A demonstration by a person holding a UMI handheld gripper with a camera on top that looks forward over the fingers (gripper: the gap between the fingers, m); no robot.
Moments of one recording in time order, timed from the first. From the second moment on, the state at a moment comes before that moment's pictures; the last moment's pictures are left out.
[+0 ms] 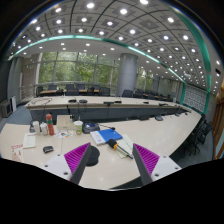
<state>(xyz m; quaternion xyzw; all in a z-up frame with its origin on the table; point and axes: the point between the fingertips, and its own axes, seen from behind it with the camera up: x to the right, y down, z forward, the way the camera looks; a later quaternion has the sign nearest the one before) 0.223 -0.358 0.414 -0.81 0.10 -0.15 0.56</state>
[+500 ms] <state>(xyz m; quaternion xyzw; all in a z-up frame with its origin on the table) 0.064 -0.267 0.183 -0.85 0.05 -0.06 0.53</state>
